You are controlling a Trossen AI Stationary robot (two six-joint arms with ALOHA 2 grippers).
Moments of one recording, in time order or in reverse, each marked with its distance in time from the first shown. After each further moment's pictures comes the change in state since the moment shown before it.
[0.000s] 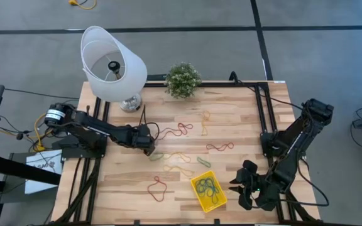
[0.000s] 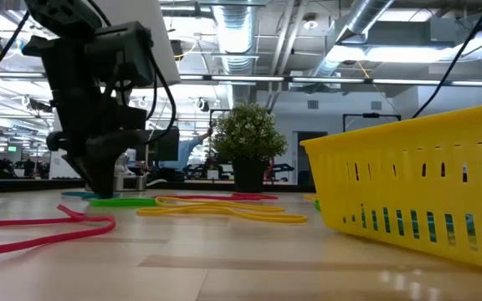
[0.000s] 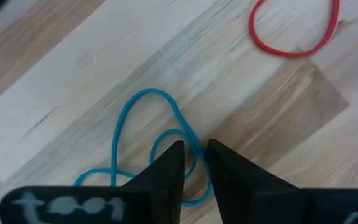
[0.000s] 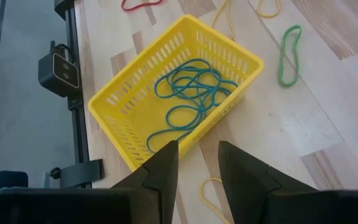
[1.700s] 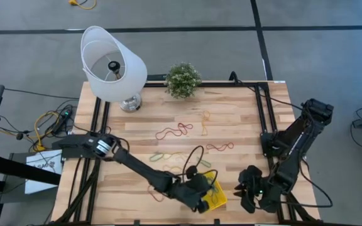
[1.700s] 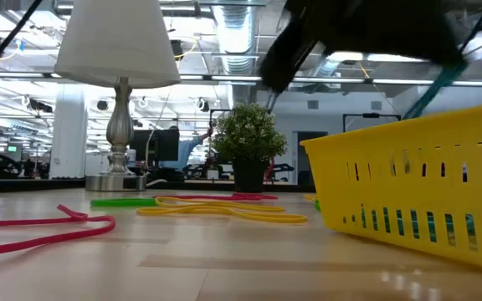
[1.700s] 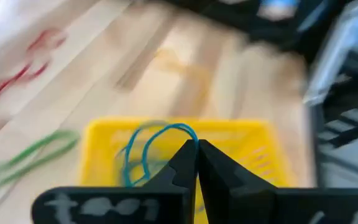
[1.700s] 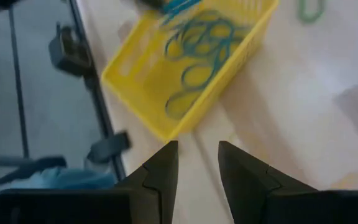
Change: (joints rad) left arm -0.392 0.697 1.063 0.416 -0.179 0.308; right arm 0.046 0.000 0.000 0.000 -0.131 0.213
